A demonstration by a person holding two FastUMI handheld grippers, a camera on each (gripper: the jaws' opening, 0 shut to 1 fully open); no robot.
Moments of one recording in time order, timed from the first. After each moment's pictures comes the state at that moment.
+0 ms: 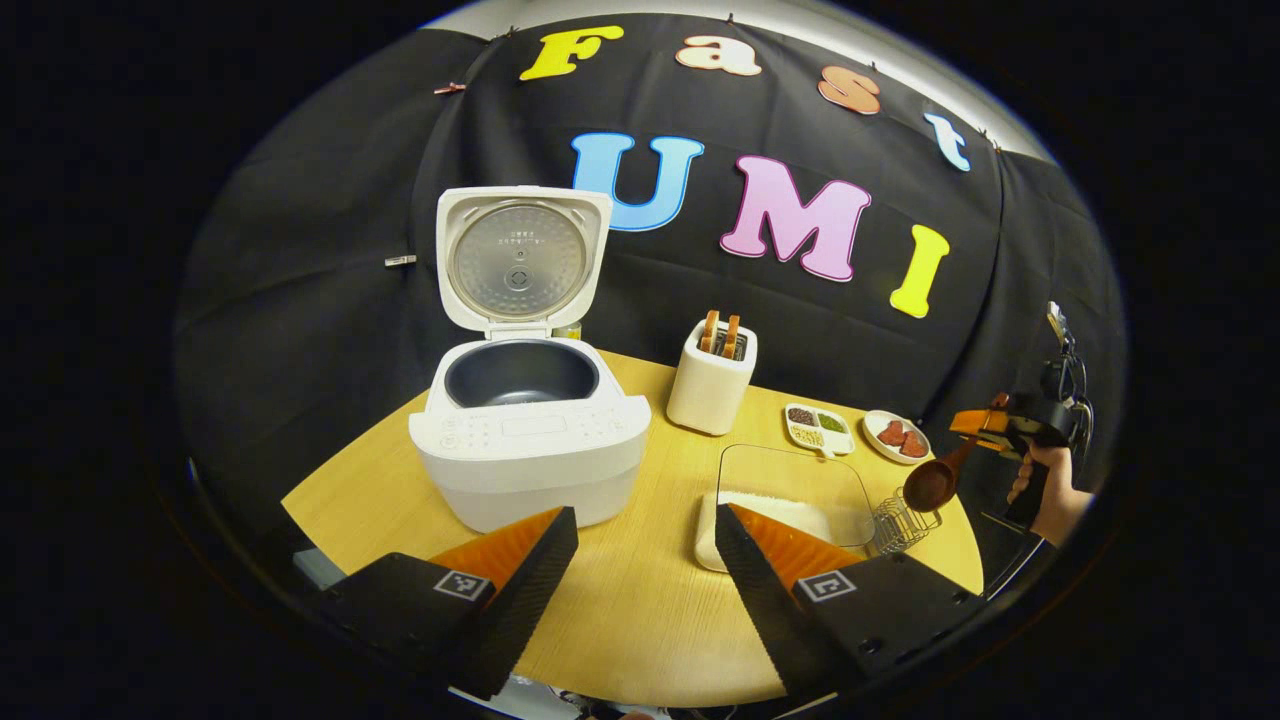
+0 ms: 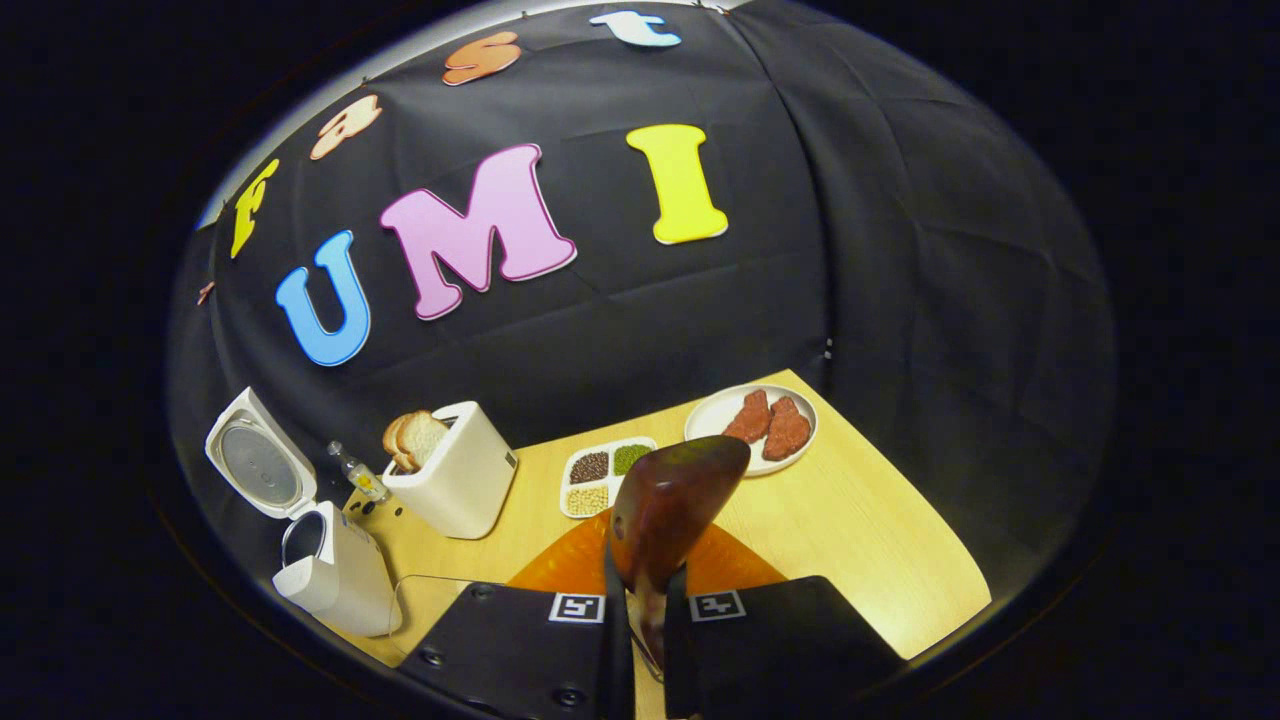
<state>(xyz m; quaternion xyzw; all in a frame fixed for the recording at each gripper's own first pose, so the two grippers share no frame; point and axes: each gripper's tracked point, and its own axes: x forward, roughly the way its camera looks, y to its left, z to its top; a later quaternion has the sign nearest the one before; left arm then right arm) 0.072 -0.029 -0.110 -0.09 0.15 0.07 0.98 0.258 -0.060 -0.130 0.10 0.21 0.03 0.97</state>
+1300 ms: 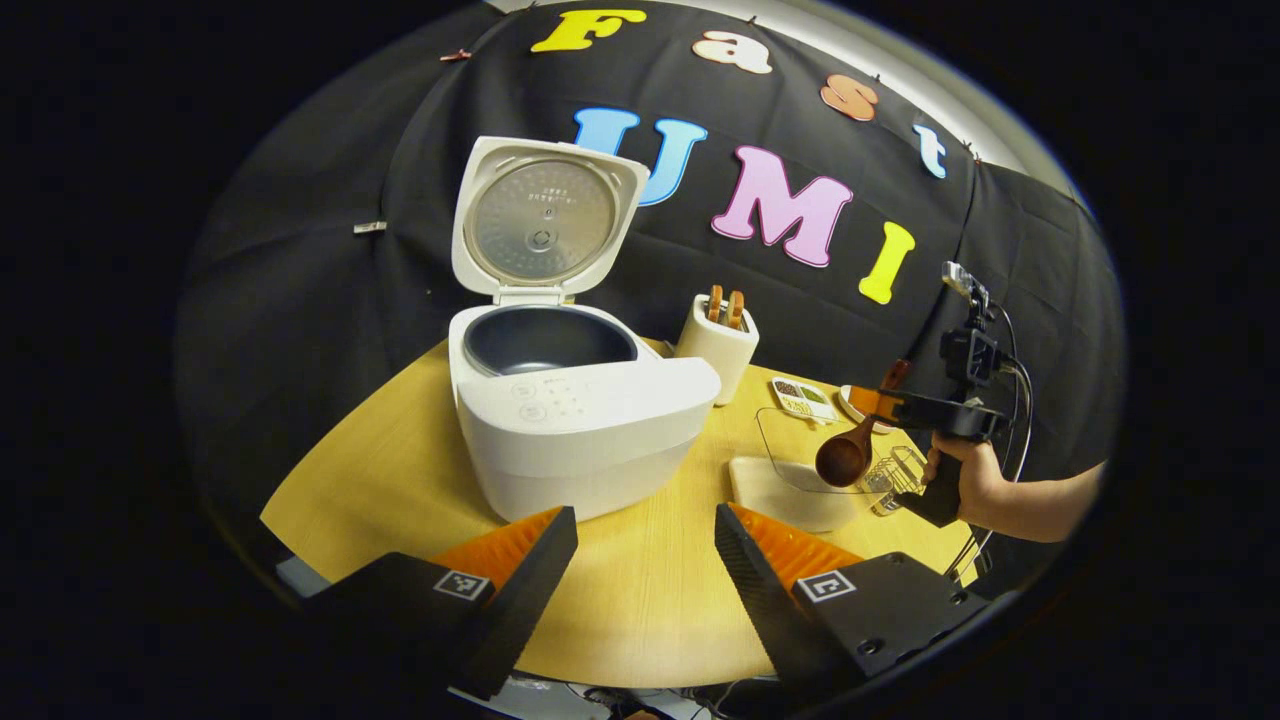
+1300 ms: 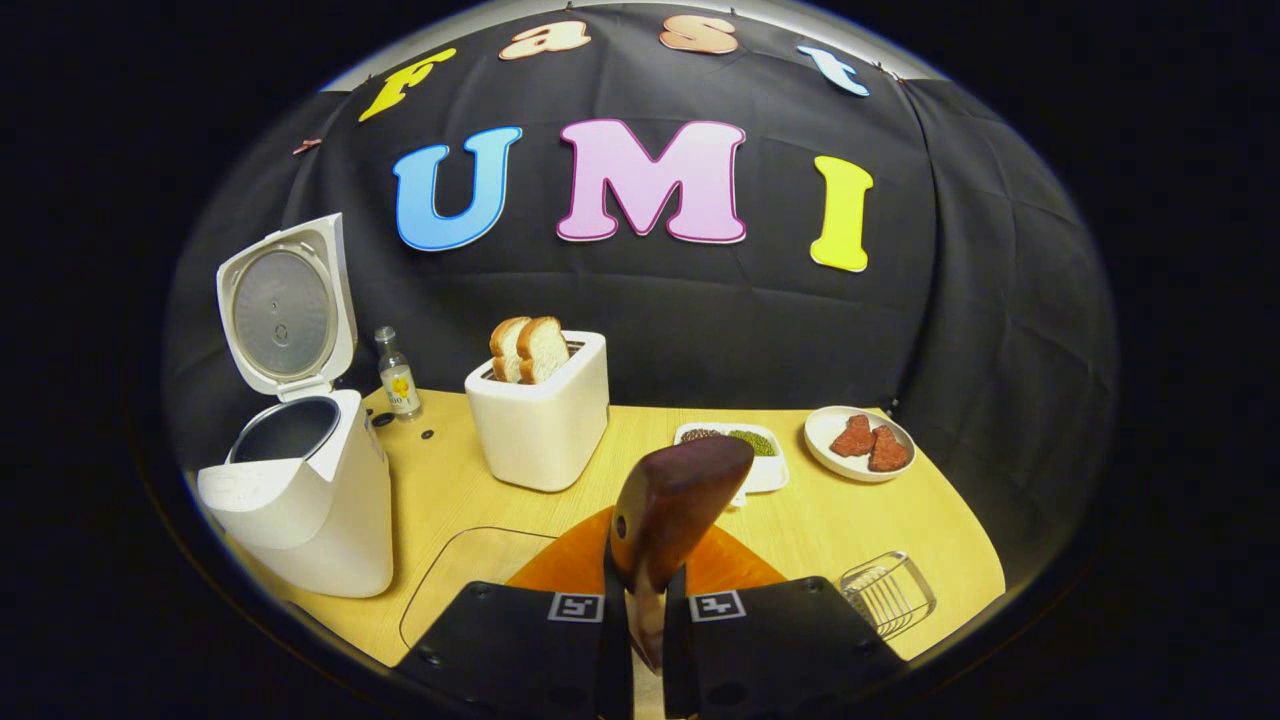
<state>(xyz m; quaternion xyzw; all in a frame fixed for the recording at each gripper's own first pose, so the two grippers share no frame) 0.050 0.063 -0.161 -0.10 0.18 -0.02 0.98 0.227 0.117 -0.234 -0.04 0.20 0.09 0.97</state>
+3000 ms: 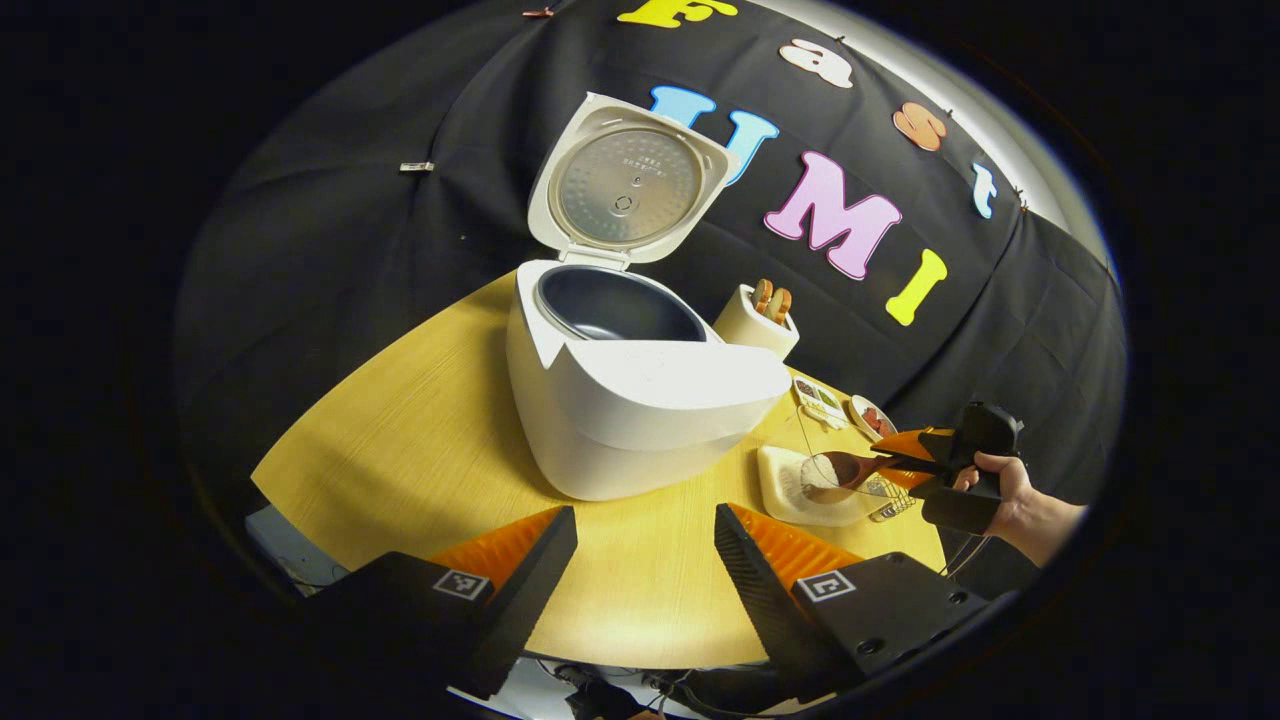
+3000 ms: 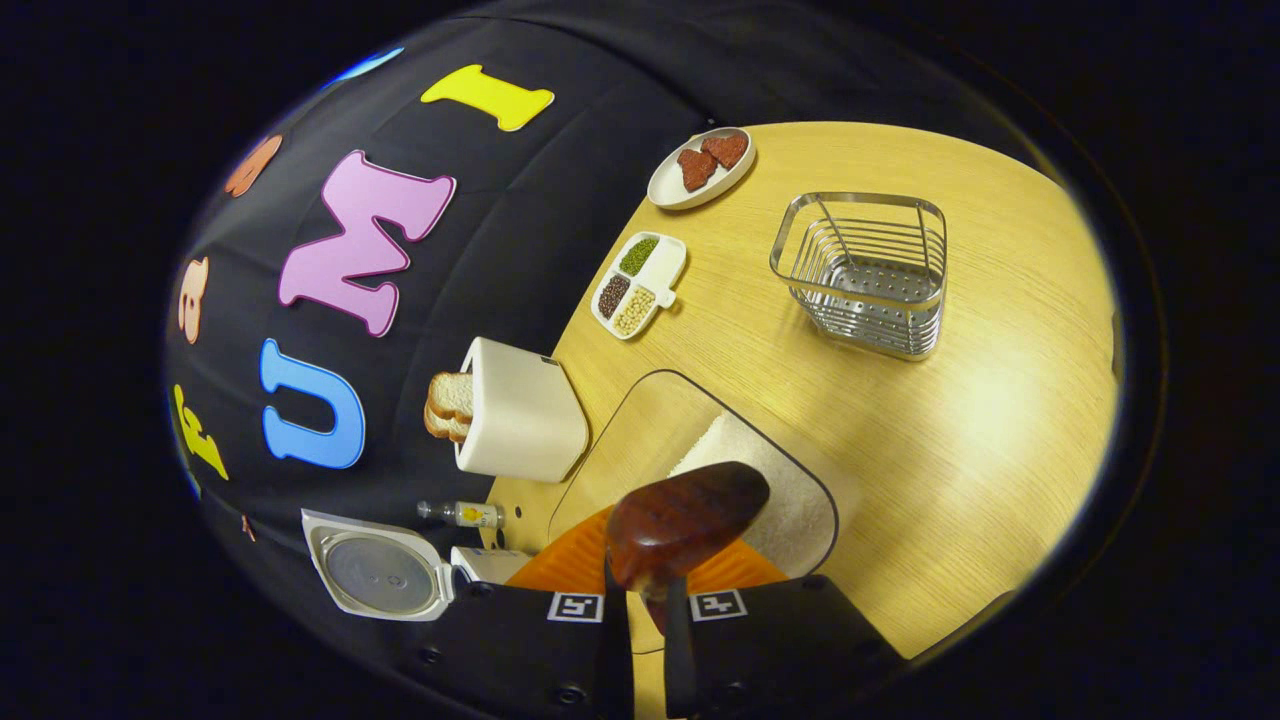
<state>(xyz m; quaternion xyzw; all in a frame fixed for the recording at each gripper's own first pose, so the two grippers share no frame) 0.036 0.111 -0.174 -0.17 0.20 -0.01 0.96 0.165 0.102 -0.262 0.46 0.36 -0.08 0.81</state>
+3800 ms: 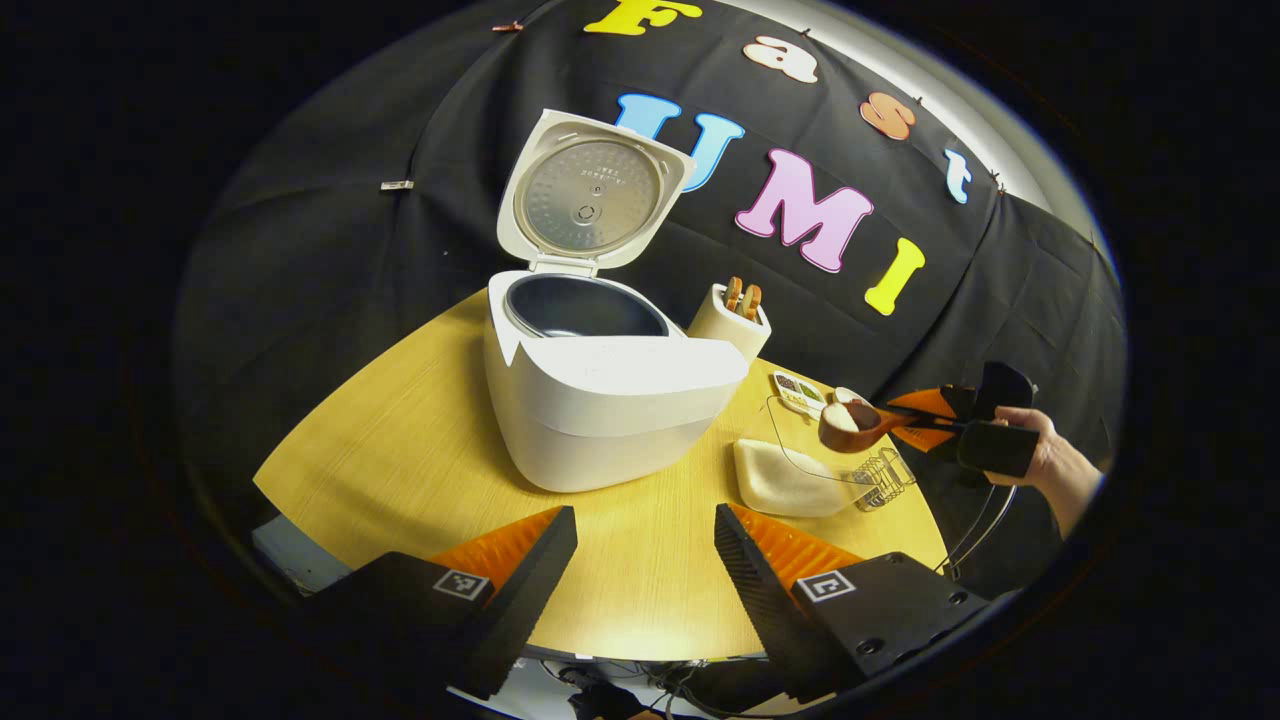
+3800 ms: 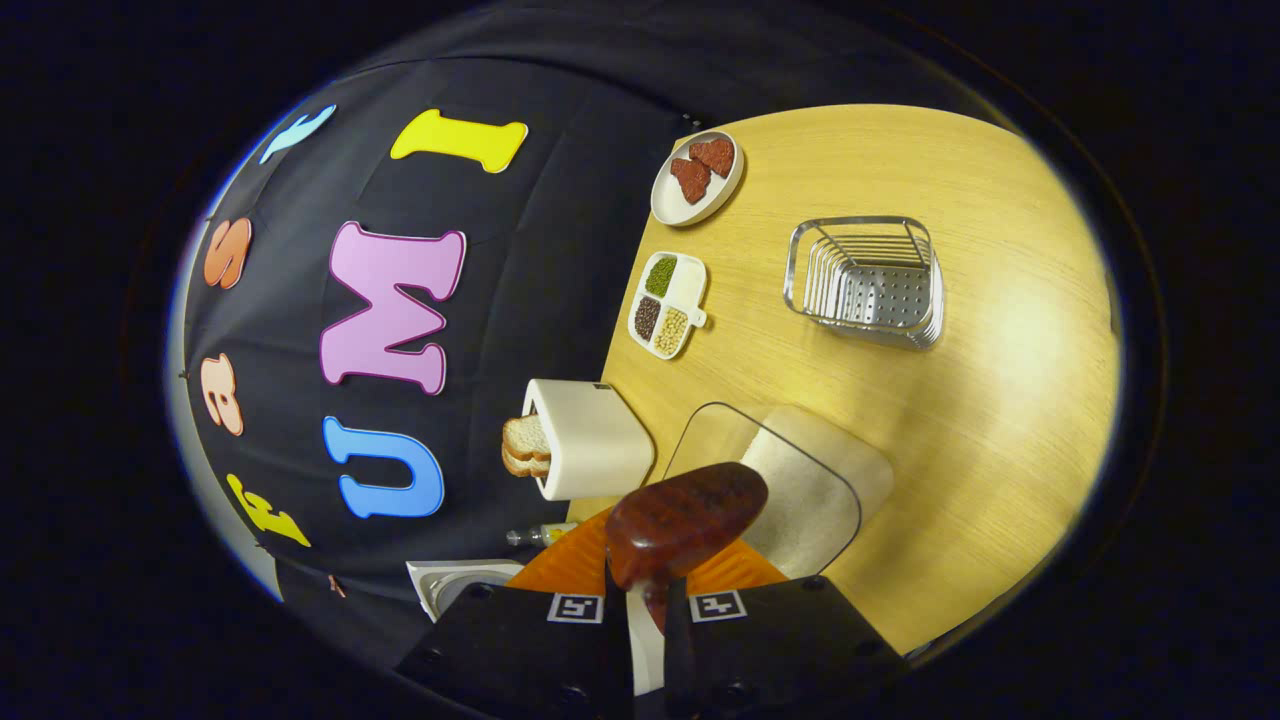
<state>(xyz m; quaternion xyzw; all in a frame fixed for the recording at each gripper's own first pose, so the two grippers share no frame) 0.013 0.085 -0.167 -0.14 0.19 -0.02 0.97 0.174 0.105 -0.191 0.57 0.34 -0.05 0.75</state>
